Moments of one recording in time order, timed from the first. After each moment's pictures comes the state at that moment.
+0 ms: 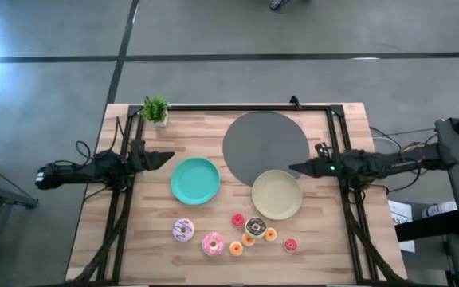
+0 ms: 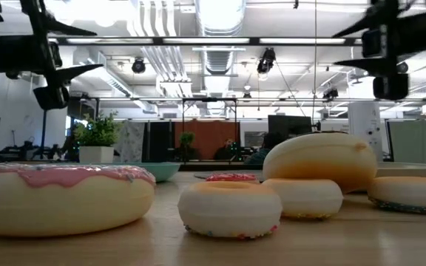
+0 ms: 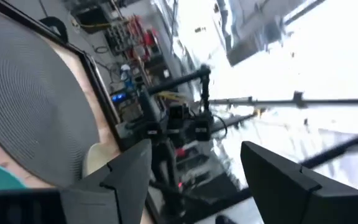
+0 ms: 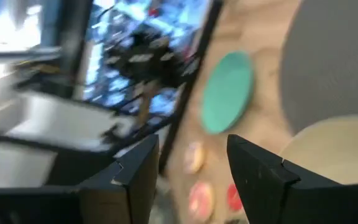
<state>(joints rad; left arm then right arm) 0.02 0.02 0.01 0.20 -0.24 -1.18 0.12 0.53 0.30 0.04 0.24 1.29</state>
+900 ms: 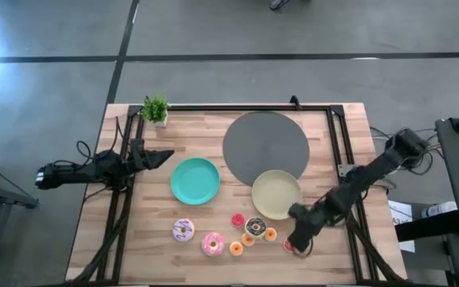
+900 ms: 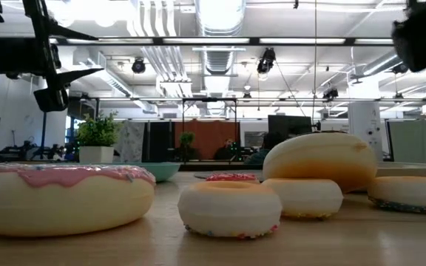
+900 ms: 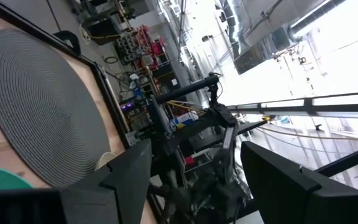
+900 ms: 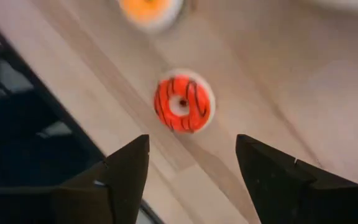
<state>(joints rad) 0.02 0.02 0.01 0.17 -0.29 -1.14 0.66 1.46 0.82 -0.50 -0.14 1.49</state>
